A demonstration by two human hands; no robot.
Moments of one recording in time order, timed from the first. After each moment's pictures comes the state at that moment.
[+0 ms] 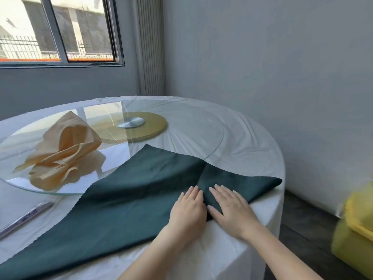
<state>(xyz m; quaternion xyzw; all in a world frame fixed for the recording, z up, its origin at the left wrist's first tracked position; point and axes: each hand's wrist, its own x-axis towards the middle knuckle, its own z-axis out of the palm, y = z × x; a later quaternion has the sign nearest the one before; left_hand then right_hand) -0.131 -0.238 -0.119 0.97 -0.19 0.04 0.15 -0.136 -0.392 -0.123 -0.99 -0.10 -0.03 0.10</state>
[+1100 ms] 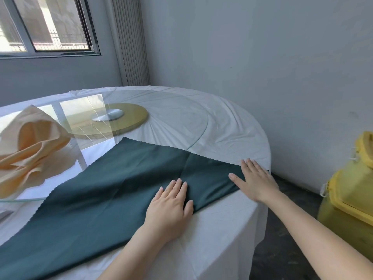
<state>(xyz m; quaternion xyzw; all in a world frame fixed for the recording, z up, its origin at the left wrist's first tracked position) -0.136 -0.239 -0.118 0.98 -0.16 0.00 0.09 -0.093 -0.496 -0.118 -1.00 0.07 0.02 0.04</state>
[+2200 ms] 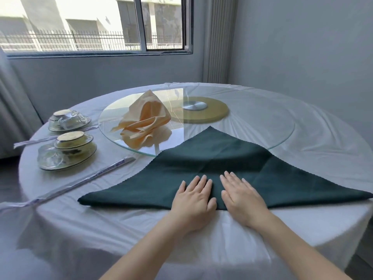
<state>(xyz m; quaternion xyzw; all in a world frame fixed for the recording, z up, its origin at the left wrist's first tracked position) -0.197 -0.134 -0.118 1.00 -0.03 -0.02 0.07 -0.147 -0.283 -0.116 -0.96 -0.25 0.01 0.11</state>
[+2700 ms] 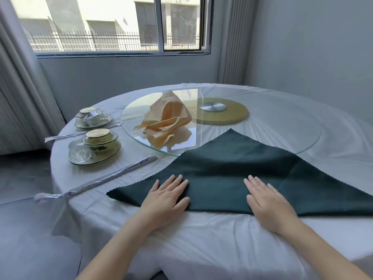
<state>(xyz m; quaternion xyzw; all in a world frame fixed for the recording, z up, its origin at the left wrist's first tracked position) -0.237 -0.018 -0.115 1.00 0.03 -0.02 0.09 -0.149 -0.284 -0.118 -0.96 -0.25 0.01 0.11</state>
